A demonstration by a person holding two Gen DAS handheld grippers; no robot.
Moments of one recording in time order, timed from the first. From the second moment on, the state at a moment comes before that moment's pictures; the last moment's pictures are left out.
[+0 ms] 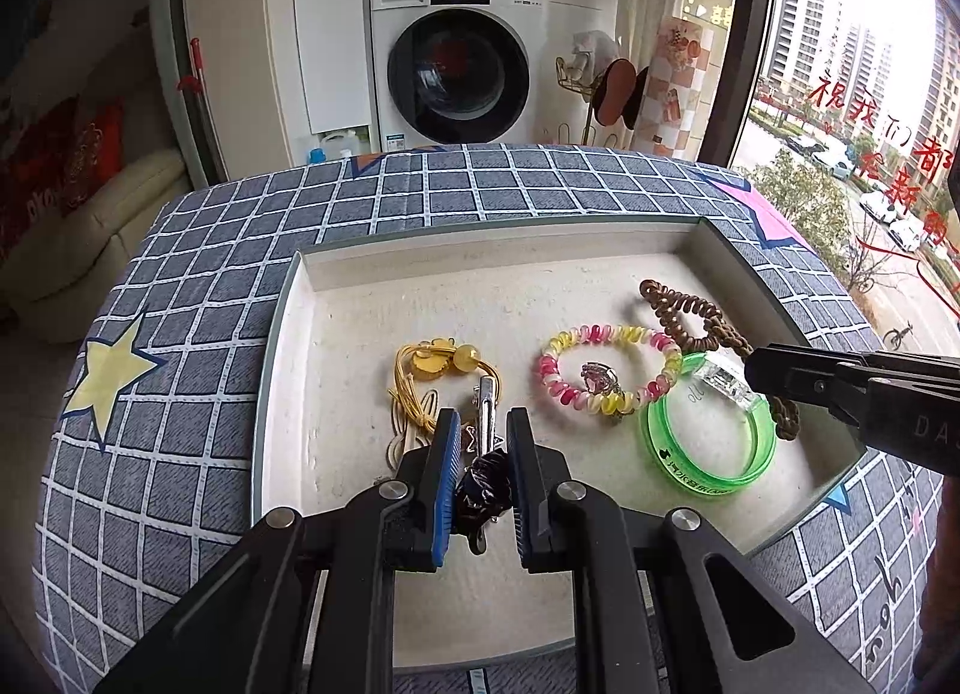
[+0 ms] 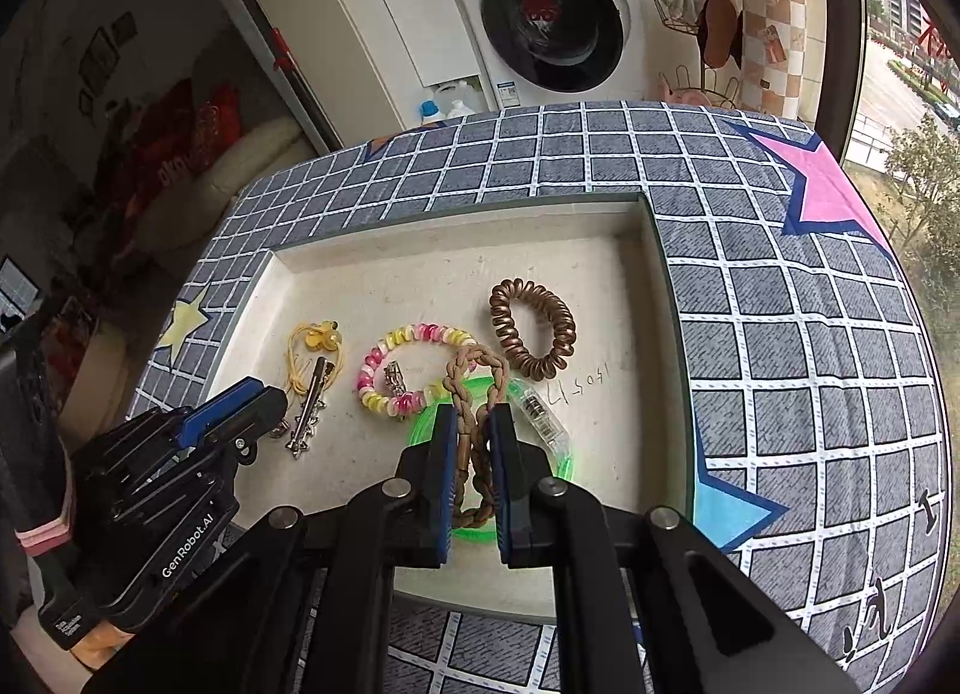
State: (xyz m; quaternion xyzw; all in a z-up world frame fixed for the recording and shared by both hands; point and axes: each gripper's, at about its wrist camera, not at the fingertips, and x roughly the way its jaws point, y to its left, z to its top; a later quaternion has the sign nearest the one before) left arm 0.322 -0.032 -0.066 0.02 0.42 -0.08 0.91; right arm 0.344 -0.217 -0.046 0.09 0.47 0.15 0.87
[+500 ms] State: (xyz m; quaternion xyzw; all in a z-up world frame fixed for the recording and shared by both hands) left arm 0.326 -0.040 -0.083 0.04 0.42 -0.06 0.90; right arm 0.347 -0.212 -0.070 0.08 0.49 0.13 0.86
